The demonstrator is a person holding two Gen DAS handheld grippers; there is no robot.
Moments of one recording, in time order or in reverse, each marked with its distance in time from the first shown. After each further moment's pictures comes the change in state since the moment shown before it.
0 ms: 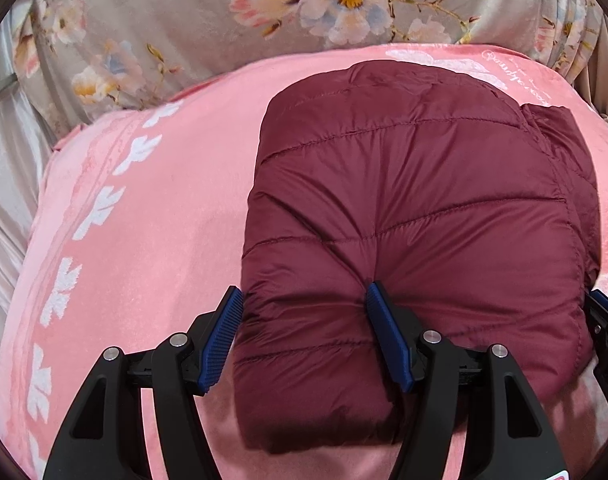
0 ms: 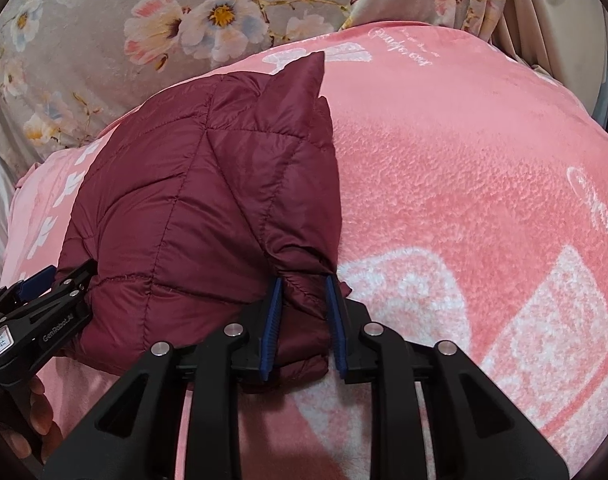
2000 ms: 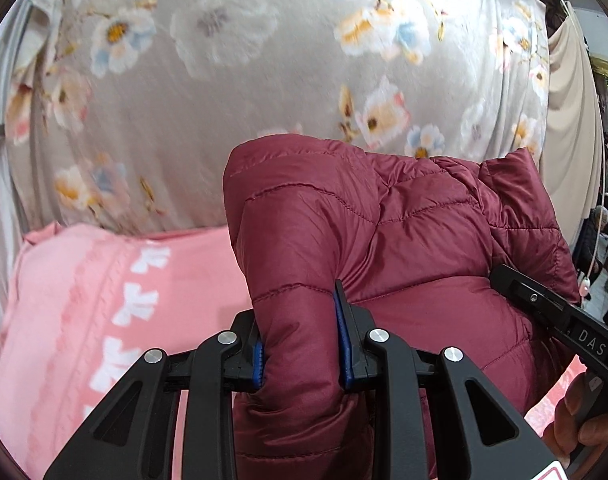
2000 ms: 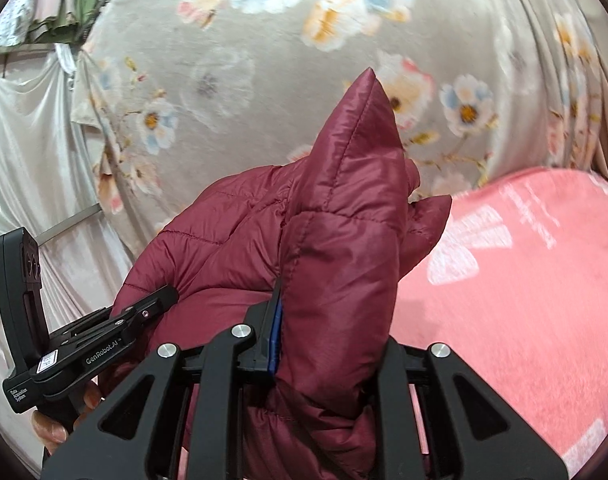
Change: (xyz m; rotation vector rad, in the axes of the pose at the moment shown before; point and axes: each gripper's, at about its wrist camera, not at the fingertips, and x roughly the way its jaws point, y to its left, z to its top) left arm -0.144 0.138 0.129 -0.046 -0.443 -0.296; right arm -0.123 0.139 0.135 -0.127 -0.425 0.438
